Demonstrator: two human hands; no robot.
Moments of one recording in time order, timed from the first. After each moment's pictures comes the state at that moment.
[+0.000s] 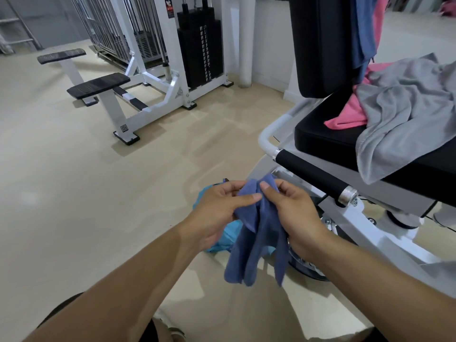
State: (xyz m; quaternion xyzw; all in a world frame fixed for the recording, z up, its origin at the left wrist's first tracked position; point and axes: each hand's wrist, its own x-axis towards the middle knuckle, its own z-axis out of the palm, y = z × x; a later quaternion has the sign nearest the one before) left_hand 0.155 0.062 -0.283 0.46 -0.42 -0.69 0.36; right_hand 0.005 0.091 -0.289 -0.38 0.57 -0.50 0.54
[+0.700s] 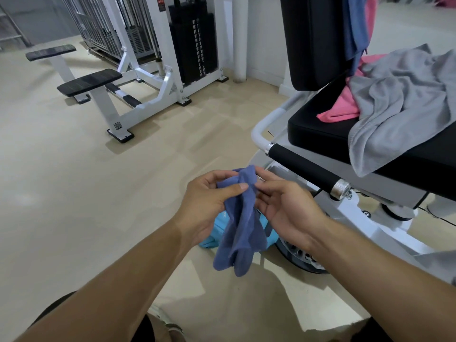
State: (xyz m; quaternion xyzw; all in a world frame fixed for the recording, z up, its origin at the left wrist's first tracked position) left_hand 0.156 0.059 -0.284 0.50 -0.40 -0.63 0.44; right_hand -0.003 0.086 -0.279 -0.27 0.39 -0.49 0.73
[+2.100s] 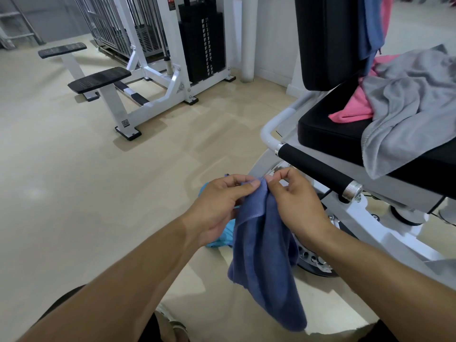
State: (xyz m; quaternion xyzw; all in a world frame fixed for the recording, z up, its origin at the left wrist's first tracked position) left_hand 0.154 0.061 -0.282 0.48 -0.40 -0.70 0.34; right_hand 0.001 0.086 -0.288 -0.47 0.66 -0.43 0.39
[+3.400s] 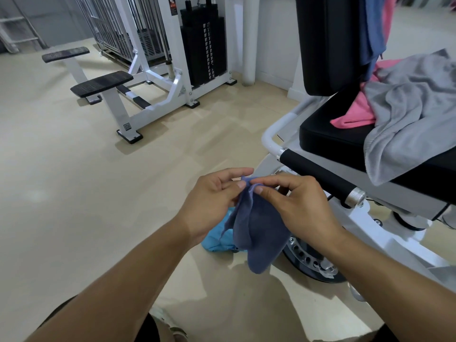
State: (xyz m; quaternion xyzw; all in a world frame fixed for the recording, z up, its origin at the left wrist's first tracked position) left_hand 0.173 0.057 -0.270 0.47 -0.54 -0.59 0.37; right_hand -0.004 0.085 -0.276 -0.60 0.56 -0.45 0.35
